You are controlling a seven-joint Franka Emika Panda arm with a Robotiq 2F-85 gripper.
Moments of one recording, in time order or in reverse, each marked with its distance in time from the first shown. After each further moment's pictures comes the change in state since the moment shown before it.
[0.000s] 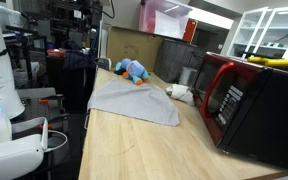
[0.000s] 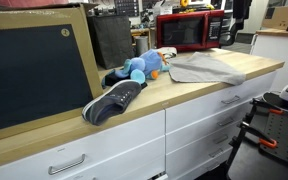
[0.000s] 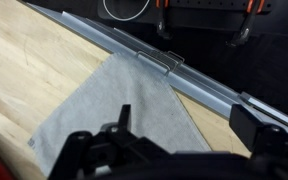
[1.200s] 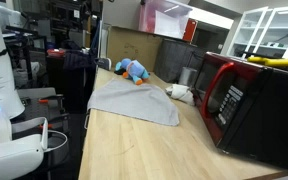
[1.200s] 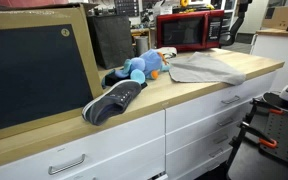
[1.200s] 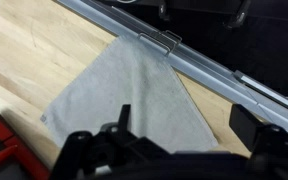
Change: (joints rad) arm -0.010 -0.112 -0.019 0.043 0.022 -0.024 -0.066
